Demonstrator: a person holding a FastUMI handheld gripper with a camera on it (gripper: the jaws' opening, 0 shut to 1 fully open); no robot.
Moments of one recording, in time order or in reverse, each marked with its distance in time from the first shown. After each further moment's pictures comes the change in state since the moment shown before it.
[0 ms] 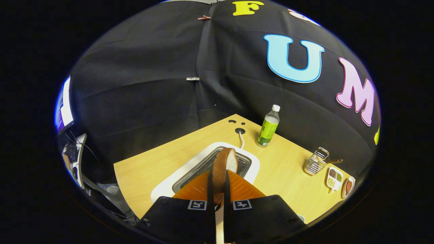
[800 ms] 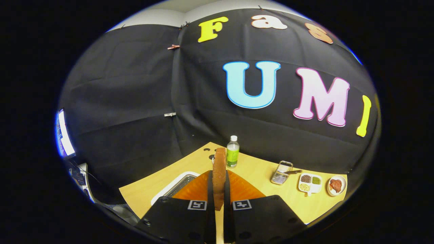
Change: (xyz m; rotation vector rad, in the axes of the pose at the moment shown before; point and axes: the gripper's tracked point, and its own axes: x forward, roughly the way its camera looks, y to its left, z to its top) arm -0.123 -0.109 0.080 0.154 -0.194 -0.152
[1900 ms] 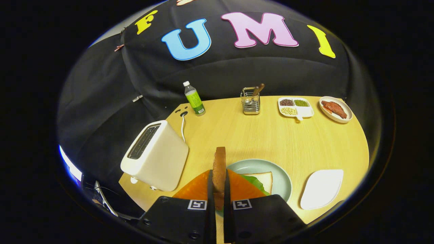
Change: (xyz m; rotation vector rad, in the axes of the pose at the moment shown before) arm -0.047 -0.086 -0.214 0.378 0.294 -0.116
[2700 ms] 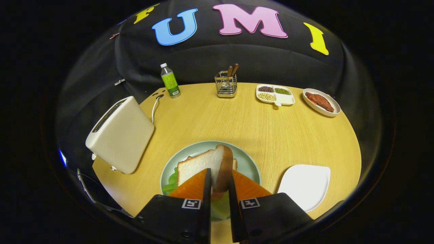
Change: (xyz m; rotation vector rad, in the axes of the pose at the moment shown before) arm 0.017 -0.091 -0.045 -0.095 0.070 -0.143
